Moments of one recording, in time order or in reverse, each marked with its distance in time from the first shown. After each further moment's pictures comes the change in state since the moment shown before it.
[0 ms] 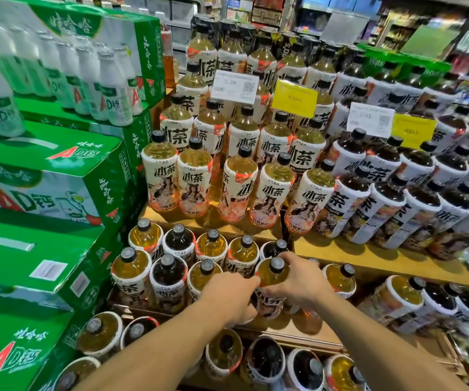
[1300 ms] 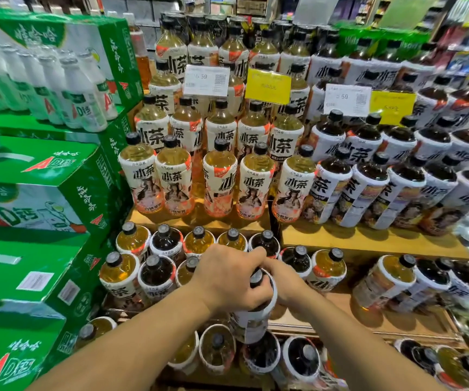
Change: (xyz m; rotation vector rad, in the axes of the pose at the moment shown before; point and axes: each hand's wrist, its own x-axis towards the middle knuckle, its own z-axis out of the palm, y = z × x) left_hand -0.015 0.027 -0.047 -0.112 0.657 0.304; right_hand 0.000 0.021 0.026 0.271 -0.215 -0.151
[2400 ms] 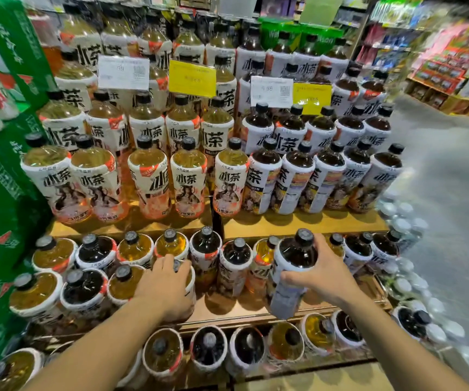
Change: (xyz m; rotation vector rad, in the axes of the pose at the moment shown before) left_hand 0.001 -0.011 0.077 0.285 -0.826 -0.513; right_hand -0.118 0.089 -0.109 0.184 0.454 0.163
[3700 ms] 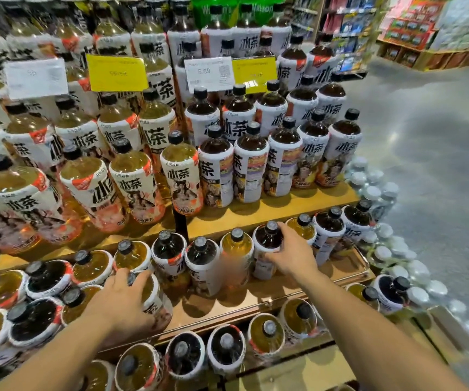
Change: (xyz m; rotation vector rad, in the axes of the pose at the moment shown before) left_hand 0.004 0.010 -0.010 0.009 -0.145 -0.078; right_hand 0.068 0.089 0.022 -0.160 0.147 0.148
